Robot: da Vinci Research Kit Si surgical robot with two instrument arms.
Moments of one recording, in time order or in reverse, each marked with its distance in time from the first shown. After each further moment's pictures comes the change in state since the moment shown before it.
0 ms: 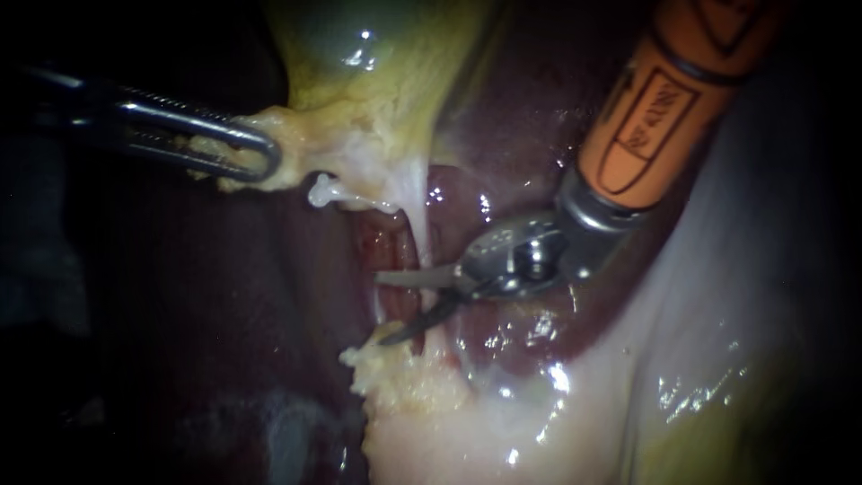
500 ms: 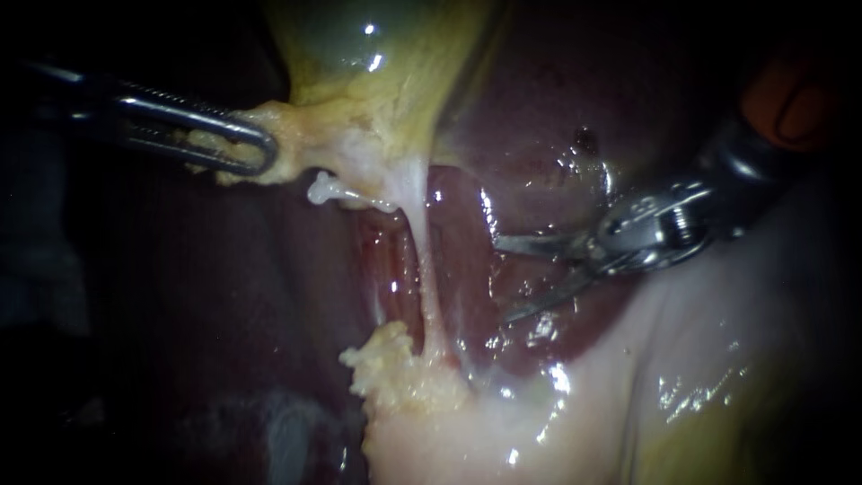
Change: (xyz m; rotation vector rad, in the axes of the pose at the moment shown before) right arm -0.003 0.002 -0.009 -0.117 -0.032 0.000; left arm 0.000 -0.001 0.000 0.003 0.002 0.000
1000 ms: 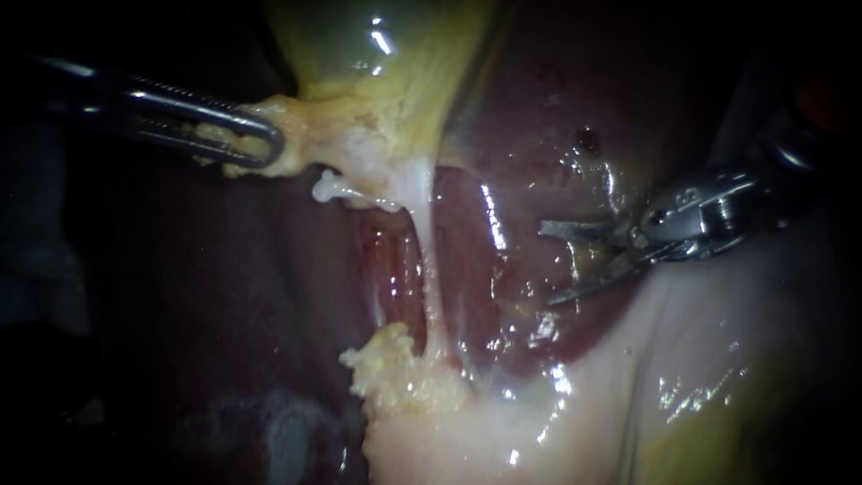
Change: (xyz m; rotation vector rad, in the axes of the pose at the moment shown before) right arm 0.000 0.000 0.000 0.010 -0.001 0.003; left arm 0.000 -0.003 0.002 0.011 0.007 0.004
